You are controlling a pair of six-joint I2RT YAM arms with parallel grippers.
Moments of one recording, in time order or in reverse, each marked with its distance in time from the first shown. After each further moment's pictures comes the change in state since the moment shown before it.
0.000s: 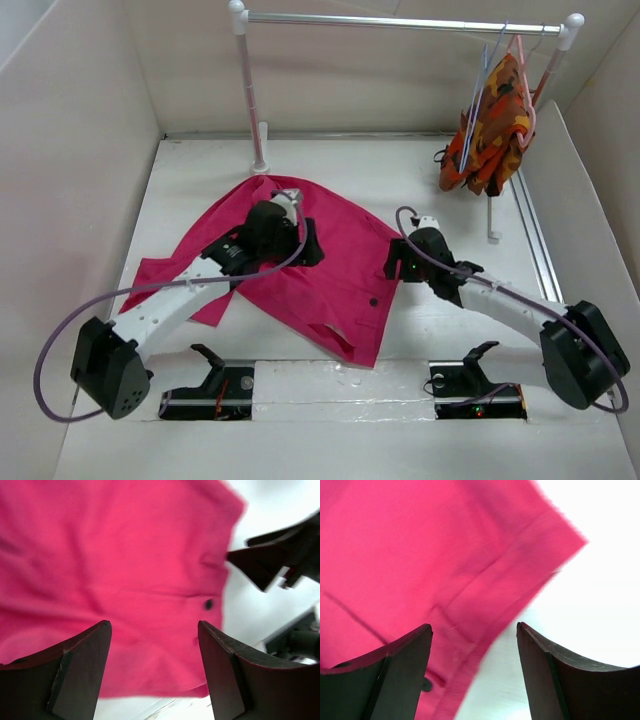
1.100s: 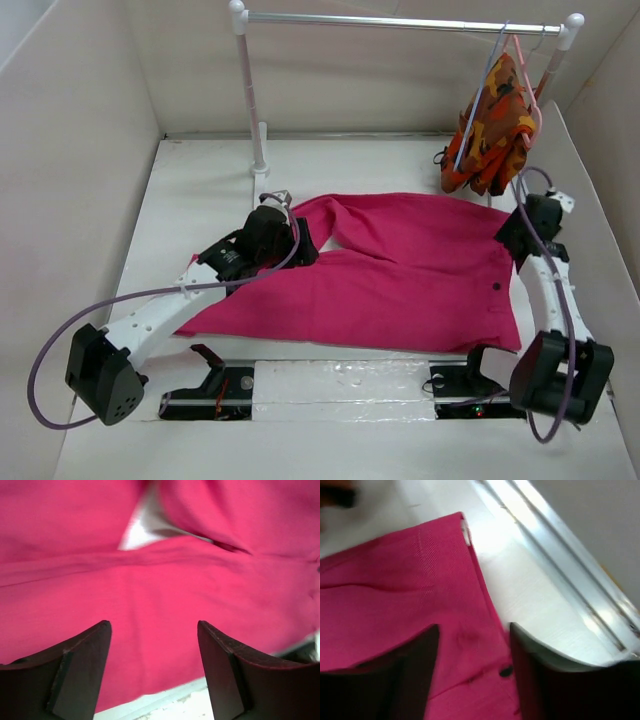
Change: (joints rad) left arm -0.072 -0.018 0.012 -0.025 -0.129 -0.128; right arm -0.799 -0.127 0.227 -0.284 0.125 -0.193
